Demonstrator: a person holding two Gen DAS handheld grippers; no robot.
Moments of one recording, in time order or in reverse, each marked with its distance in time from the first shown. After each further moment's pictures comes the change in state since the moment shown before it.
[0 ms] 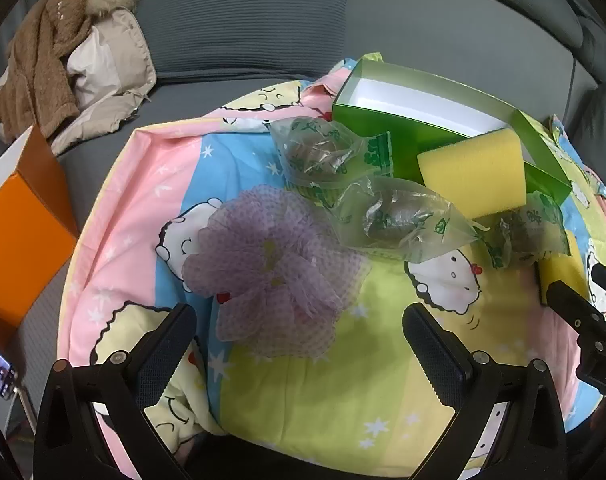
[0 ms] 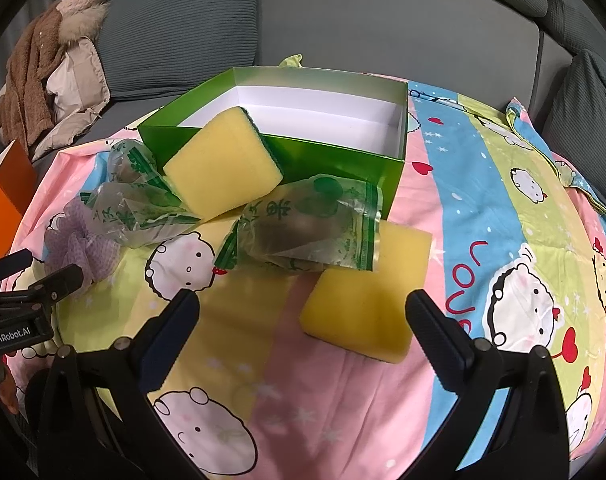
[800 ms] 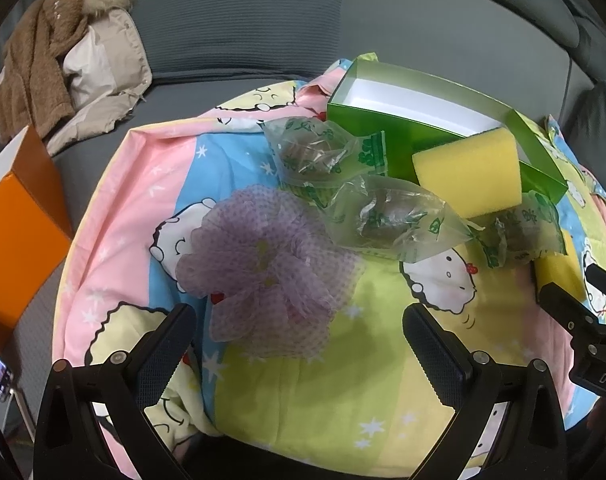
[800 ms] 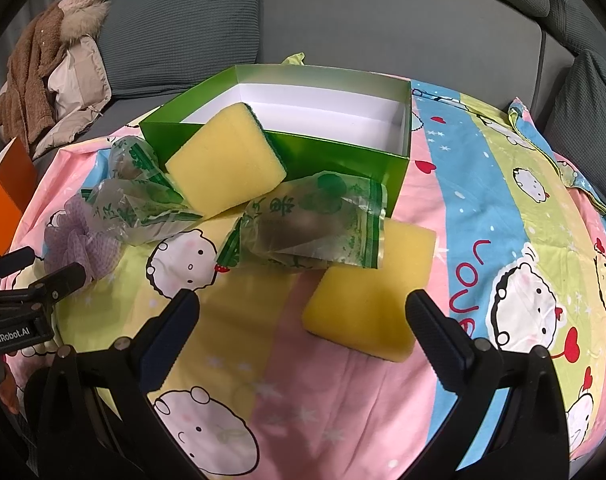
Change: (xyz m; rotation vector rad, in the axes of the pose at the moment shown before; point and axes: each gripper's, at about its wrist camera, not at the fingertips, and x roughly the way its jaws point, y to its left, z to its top) left arm 0.001 -0.001 -0.002 0.004 -0.005 -0.018; right arm 0.002 0.001 -0.003 -0.003 -0.001 0.003
